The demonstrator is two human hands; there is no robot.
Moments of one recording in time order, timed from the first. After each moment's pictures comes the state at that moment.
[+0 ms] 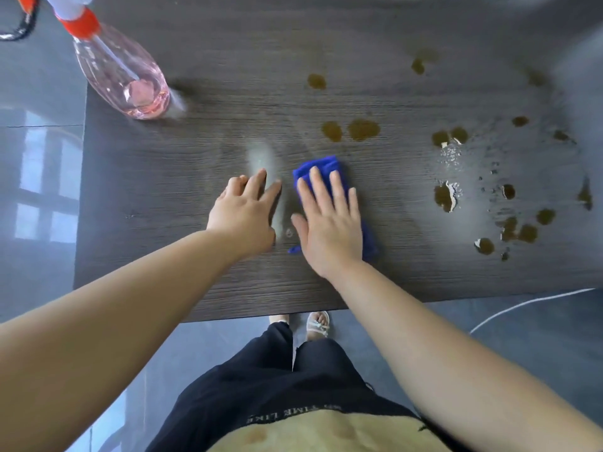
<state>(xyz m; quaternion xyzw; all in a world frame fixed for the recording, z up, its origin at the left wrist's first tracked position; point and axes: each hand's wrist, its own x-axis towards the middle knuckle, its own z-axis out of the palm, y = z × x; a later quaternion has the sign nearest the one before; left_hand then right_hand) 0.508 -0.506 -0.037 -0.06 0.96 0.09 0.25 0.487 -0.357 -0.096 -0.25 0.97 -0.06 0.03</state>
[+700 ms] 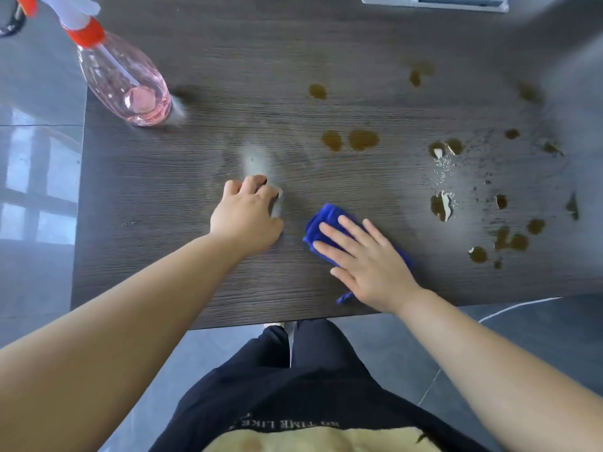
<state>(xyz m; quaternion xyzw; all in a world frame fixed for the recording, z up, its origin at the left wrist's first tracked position) 0.498 -0.509 -0.035 -0.13 0.95 0.19 0.22 0.492 -0.269 -0.094 -0.48 0.88 -0.02 0.03</state>
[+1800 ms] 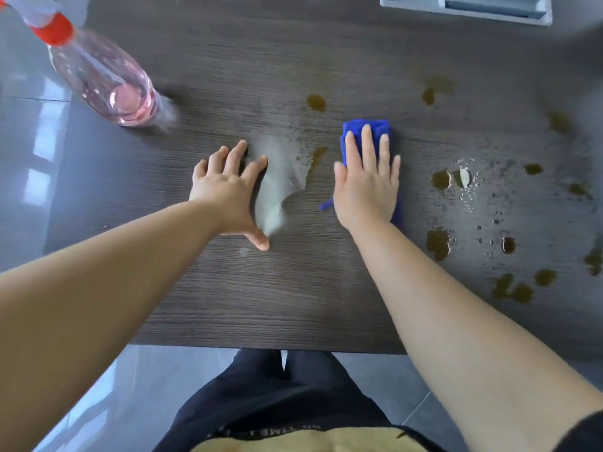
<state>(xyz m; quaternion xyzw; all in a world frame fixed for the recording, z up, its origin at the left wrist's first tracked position) 0.441 -0.519 -0.039 -0.11 0.95 0.05 0.30 0.358 -0.335 -0.087 -0.16 0.98 -0.05 0.08</state>
